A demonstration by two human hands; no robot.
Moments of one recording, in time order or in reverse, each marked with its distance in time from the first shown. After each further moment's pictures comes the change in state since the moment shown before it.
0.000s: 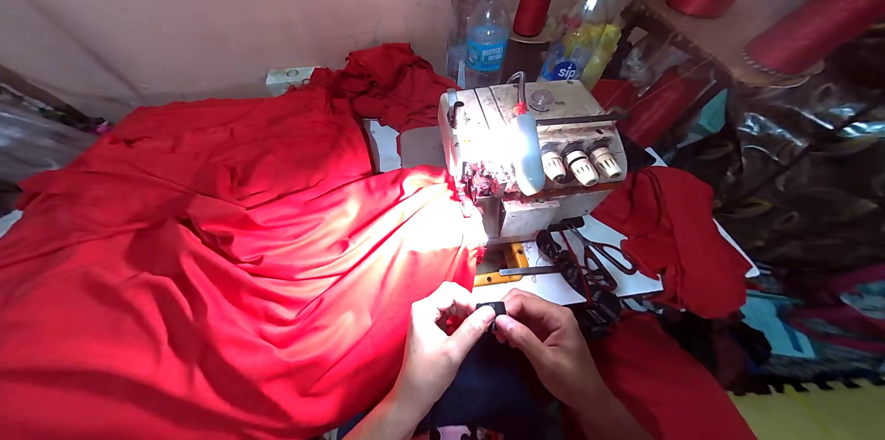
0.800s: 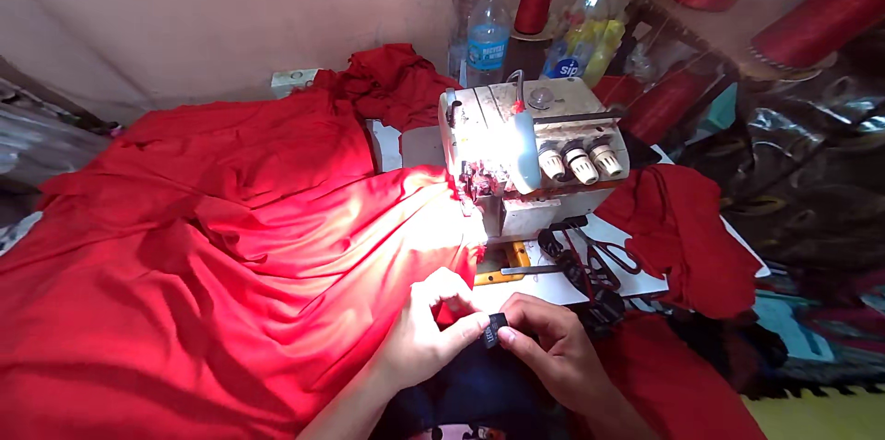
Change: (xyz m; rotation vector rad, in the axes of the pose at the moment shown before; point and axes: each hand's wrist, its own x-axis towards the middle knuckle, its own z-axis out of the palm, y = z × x) left_hand 0.023 0.021 -0.027 0.173 -0.331 0.094; right_hand 0.000 -0.004 -0.009 -0.051 -0.105 -0.075
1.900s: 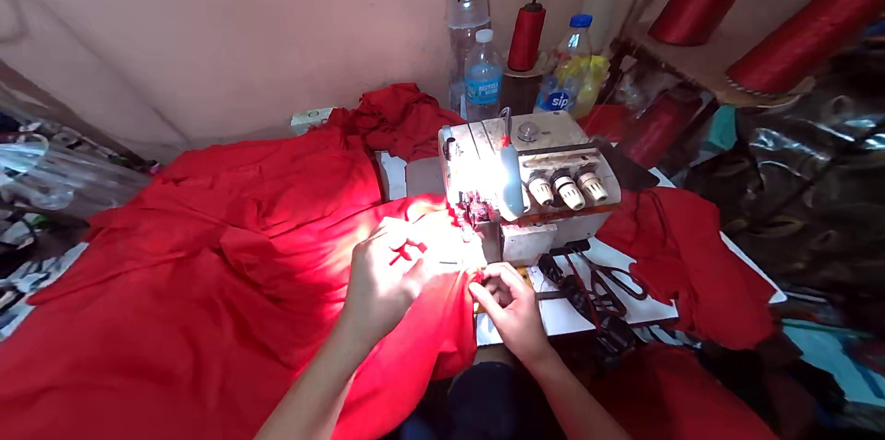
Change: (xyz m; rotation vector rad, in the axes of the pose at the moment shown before) left_hand 0.056 0.051 -0.041 0.606 0.349 0.101; right_hand 0.043 0.068 0.024 -0.140 0.367 0.075
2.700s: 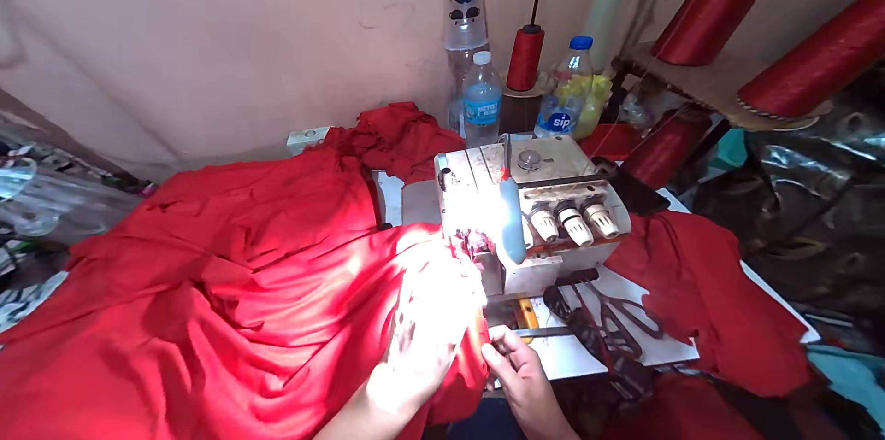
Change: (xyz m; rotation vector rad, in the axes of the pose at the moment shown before) left_hand -0.028 -0.037 0.063 0.592 -0.079 0.374; right_hand -0.033 -0.009 -0.008 0.459 -0.134 0.359
